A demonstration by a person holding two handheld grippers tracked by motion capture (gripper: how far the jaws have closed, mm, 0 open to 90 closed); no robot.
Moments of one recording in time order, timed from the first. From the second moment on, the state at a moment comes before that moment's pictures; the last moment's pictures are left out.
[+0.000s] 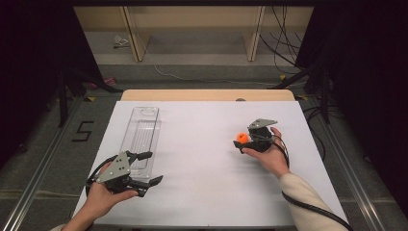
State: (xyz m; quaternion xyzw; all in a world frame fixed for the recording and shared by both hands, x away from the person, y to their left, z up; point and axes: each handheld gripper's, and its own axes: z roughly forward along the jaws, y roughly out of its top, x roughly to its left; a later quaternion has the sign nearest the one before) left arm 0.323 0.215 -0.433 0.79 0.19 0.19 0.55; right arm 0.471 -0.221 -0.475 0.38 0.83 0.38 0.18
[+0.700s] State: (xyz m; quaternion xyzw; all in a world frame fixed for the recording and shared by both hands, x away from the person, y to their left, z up) left arm 0.323 0.215 -0.433 0.79 0.19 0.19 0.55; right arm 0.483 -0.214 -0.486 0.38 0.83 0.36 0.18
